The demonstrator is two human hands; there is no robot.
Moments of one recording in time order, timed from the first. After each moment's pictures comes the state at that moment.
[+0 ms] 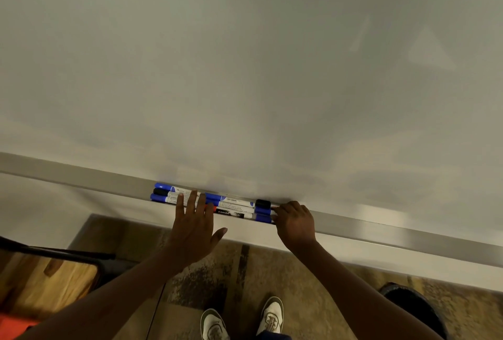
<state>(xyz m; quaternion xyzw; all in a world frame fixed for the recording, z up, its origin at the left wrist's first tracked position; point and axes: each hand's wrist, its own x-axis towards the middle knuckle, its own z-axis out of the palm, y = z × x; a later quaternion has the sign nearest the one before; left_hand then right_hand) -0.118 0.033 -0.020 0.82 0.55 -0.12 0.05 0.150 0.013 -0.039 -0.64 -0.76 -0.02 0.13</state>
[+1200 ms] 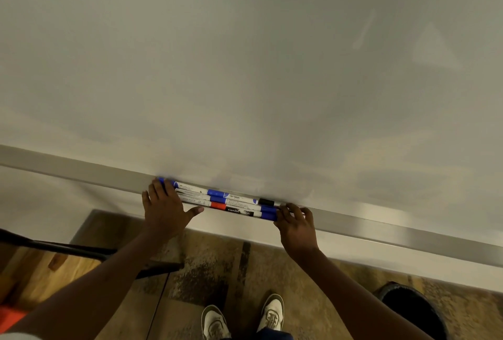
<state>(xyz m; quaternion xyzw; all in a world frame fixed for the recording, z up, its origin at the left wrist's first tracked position) -0.179 0.073 -0.043 0.68 0.72 -0.05 0.10 0.146 -0.005 -0.065 -0.64 -0.77 -0.03 0.06</state>
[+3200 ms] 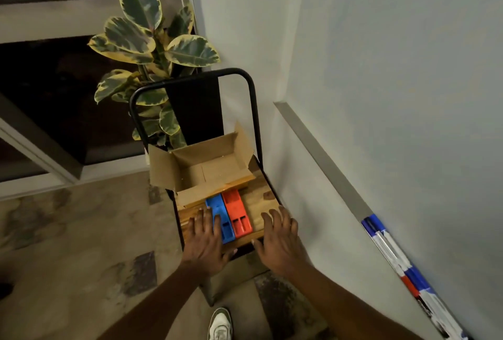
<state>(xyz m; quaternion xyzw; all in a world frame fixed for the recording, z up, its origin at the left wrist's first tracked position) -0.375 -0.227 -0.038 0.41 0.91 -0.05 0.10 -0.248 -0.063 -0.018 -0.22 -0.97 0.06 0.01</state>
